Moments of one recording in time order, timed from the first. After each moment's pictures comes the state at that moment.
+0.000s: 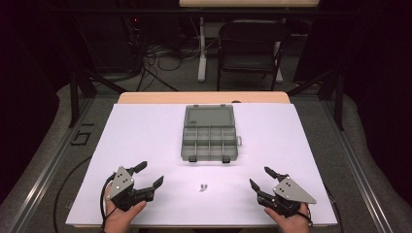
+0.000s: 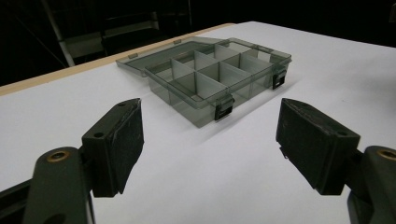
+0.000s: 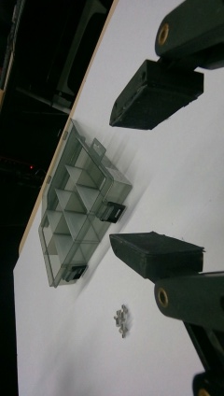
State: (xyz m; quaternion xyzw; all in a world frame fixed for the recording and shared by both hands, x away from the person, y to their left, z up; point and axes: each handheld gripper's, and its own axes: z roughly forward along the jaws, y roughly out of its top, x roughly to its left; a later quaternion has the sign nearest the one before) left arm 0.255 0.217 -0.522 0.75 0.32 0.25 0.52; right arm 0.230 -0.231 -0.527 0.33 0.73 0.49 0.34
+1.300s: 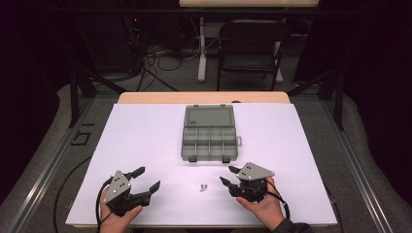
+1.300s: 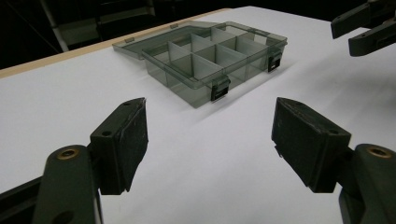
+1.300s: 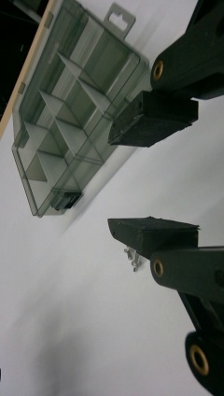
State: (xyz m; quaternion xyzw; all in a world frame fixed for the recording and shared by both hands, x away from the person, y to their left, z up) left arm 0.245 0.226 -0.524 0.76 0.33 0.24 0.50; right arm 0.274 -0.158 -0.523 0.29 0.81 0.46 0.21
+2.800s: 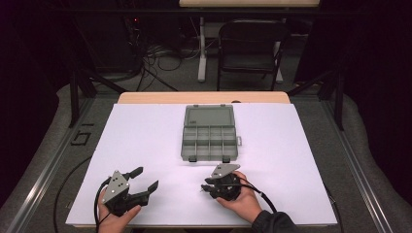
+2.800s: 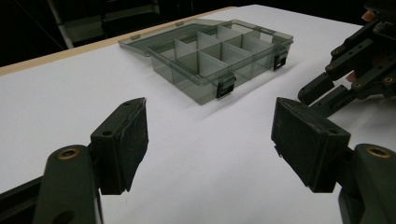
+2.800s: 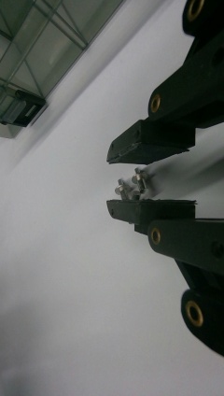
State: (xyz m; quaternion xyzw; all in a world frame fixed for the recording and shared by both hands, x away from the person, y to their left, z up) left arm 0.244 0.229 -0.525 0.76 0.34 0.24 0.50; right arm 0.299 -0.100 -0.561 0.26 0.87 0.41 0.09
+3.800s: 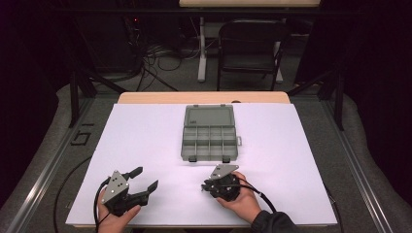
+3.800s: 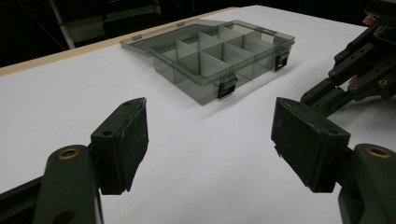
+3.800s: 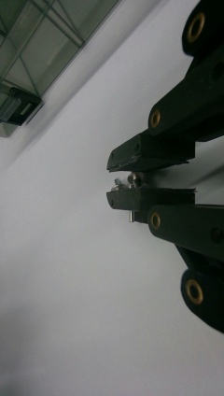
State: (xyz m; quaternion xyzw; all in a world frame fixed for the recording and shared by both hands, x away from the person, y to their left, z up) left arm 0.244 0.230 -0.525 0.76 0.34 0.24 0.50; right arm 0.299 -0.099 -0.563 0.26 0.87 0.40 0.10
